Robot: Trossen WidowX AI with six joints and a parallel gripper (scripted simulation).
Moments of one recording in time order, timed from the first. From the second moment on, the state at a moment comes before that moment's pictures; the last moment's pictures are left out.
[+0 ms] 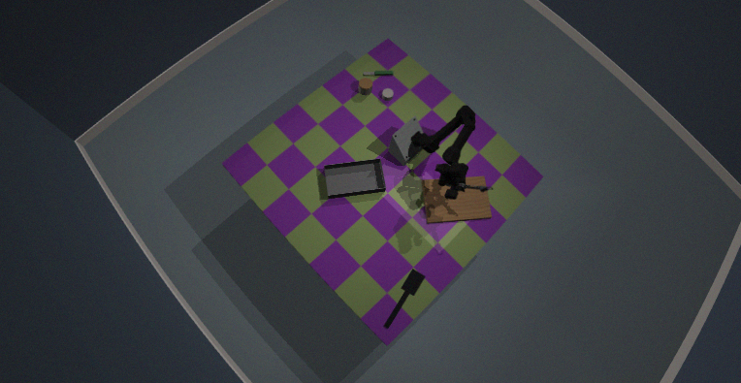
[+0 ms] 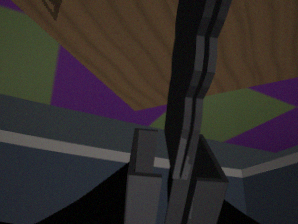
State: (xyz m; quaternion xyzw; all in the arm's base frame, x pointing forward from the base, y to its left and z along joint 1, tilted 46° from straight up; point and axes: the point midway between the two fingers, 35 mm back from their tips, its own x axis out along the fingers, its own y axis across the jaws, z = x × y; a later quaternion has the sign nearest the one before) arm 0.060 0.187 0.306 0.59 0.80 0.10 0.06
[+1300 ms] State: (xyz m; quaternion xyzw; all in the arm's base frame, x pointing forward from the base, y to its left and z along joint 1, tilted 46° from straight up) arm 0.067 0.224 0.344 0.66 0.72 -0.06 0.18
